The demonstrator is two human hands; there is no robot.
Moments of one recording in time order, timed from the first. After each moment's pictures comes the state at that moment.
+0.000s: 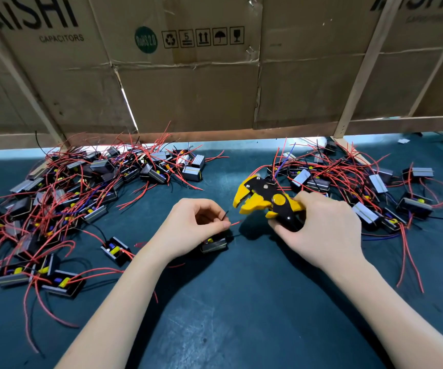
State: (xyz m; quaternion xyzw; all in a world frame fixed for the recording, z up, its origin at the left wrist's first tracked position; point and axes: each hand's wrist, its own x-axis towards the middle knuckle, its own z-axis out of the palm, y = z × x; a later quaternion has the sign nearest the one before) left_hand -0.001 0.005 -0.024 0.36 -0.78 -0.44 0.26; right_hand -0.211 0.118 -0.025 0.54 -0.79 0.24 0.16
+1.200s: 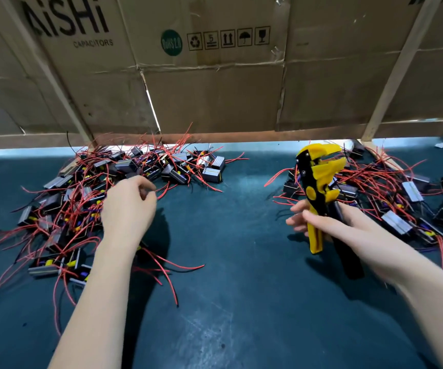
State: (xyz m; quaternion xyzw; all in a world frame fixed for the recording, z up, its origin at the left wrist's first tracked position) left_hand 0.075 -0.034 0.001 0.66 -0.68 -0.08 0.33; right_hand -0.229 0.129 -0.005 0.54 -0.56 0.46 -0.43
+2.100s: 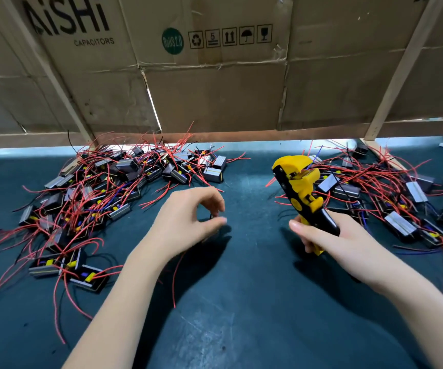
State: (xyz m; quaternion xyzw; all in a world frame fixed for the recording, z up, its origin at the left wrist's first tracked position) left_hand 0.029 -0.003 -0.003 0.34 -0.87 -0.20 0.29; right_hand -0.211 0.128 -0.011 0.56 -0.64 0.41 -0.34
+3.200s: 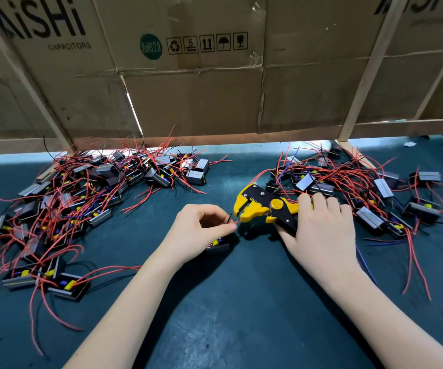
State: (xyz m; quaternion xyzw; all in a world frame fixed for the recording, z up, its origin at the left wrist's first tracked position) left_hand -0.006 0.005 -0.033 0.37 -0.76 -0.45 0.27; right_hand -0.206 0.109 -0.043 0.53 -0.80 0.13 0.26
